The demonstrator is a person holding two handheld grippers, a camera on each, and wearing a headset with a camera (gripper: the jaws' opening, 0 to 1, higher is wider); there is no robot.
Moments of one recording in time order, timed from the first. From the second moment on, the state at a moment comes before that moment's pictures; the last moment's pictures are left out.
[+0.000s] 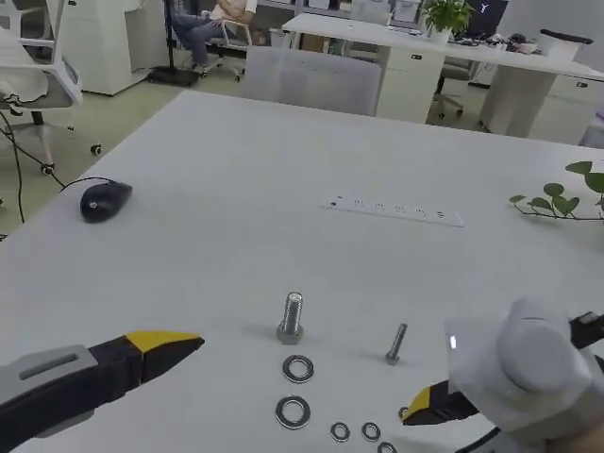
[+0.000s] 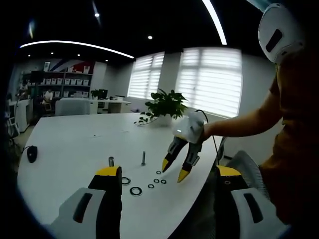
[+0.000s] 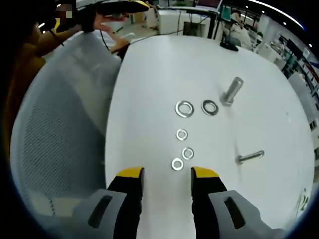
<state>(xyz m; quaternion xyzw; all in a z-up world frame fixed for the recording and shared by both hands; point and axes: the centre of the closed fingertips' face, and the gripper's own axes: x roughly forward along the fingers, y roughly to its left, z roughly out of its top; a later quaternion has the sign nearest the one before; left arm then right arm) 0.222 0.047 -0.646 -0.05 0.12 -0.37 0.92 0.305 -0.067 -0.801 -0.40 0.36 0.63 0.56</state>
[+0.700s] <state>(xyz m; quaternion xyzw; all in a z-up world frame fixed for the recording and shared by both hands) 0.227 0.053 -0.641 -0.06 0.11 -0.36 0.92 0.319 -0.065 -0.826 -0.46 0.38 0.62 0.51</state>
